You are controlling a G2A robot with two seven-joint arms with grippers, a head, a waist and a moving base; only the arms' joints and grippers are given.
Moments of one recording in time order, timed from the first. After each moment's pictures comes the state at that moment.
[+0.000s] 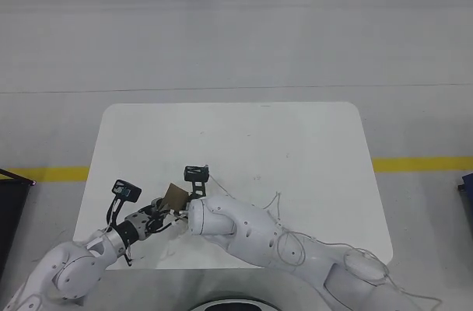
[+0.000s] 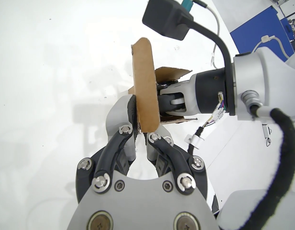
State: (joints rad) left arm 1.76 -0.93 -1.42 -1.96 0.63 -0.28 -0.49; right arm -0.83 -1.50 0.41 -1.39 -0.50 1.01 0.71
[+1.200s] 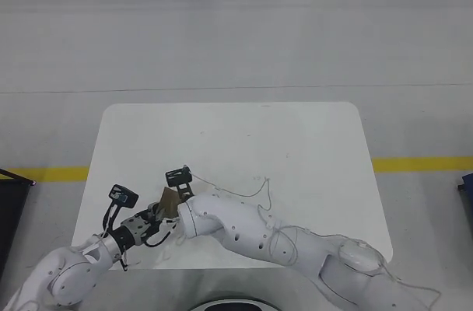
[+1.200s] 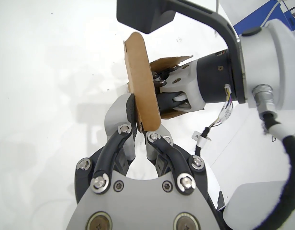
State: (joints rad) left arm 1.81 -0.93 -1.46 -1.96 0.67 -0.33 -0.47; right arm -0.74 -1.52 0.32 -1.36 -0.72 0.81 1.01
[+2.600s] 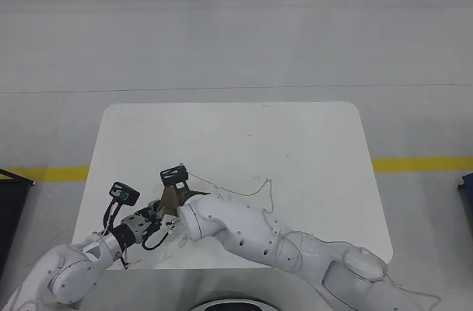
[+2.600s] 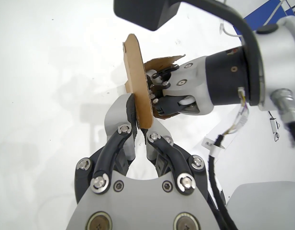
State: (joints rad) left arm 1.79 -0.94 -1.45 -1.98 0.68 -0.31 -0.50; right arm -0.83 -1.51 0.42 -1.47 -0.84 0.73 1.00
